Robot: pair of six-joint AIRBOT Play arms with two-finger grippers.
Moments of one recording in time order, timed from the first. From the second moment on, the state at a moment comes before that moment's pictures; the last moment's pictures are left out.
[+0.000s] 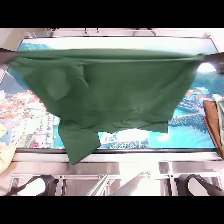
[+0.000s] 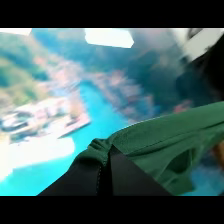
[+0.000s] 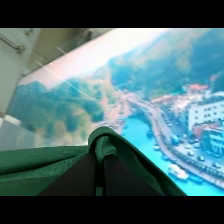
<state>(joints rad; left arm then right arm) 0.44 -1.31 1.48 0.55 -1.33 -1.00 -0.39 -1.05 1.04 -0.42 0.88 1.04</state>
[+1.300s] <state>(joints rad) 0.22 -2.13 1.85 0.75 -1.28 -1.06 -0.38 -1.83 1.22 -0.31 0.95 0.69</state>
